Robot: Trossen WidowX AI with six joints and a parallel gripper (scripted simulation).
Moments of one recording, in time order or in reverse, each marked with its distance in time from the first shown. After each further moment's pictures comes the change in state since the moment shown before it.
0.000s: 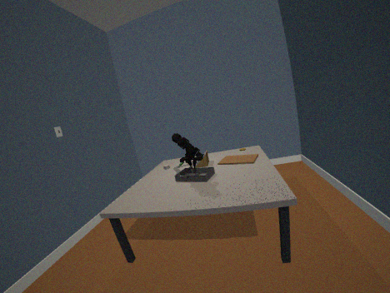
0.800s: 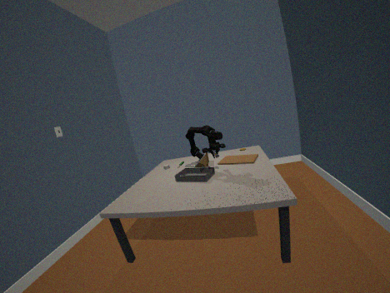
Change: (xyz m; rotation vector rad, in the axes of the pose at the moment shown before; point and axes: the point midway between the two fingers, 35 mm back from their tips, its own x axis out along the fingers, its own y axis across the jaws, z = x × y) arm -0.048 0.181 -0.087 -0.476 -0.007 0.040
